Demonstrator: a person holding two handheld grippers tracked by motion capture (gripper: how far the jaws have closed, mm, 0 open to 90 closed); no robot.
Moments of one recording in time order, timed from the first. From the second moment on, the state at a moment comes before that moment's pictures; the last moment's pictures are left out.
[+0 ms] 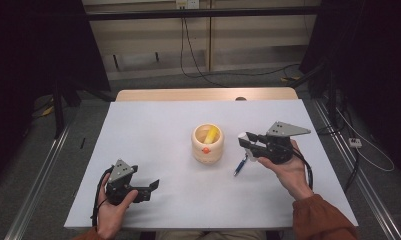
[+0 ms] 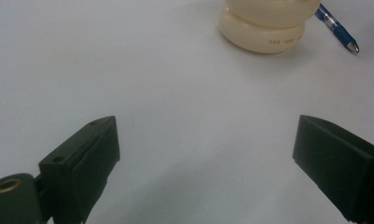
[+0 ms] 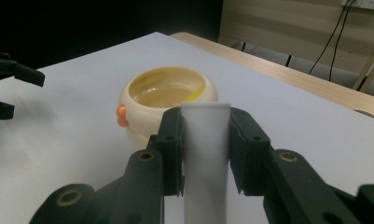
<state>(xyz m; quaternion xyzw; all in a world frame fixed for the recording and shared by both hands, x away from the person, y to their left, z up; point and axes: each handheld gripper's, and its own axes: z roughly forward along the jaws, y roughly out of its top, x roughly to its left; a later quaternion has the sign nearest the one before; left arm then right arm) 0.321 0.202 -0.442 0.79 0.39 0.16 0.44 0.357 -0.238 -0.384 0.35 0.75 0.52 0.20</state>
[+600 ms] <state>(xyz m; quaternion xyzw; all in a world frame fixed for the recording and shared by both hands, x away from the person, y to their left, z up) 0.321 0.200 -0.444 0.79 0.39 0.16 0.44 0.387 -0.205 -0.363 0.33 0.73 0.56 0.20</state>
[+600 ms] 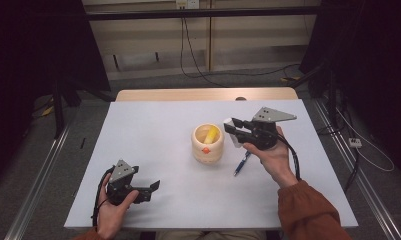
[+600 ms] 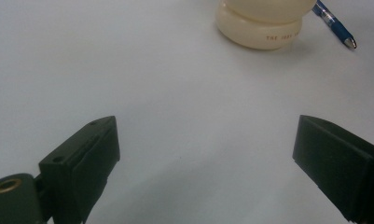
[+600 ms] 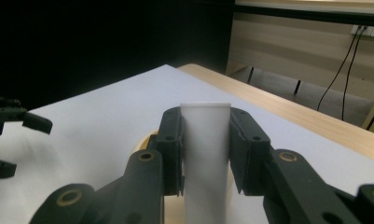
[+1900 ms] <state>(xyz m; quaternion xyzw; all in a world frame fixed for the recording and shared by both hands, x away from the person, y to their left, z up) 0.321 0.202 -0.443 0.79 0.39 0.15 0.44 0.433 -0.153 -0.378 0.33 0.71 0.60 0.17</state>
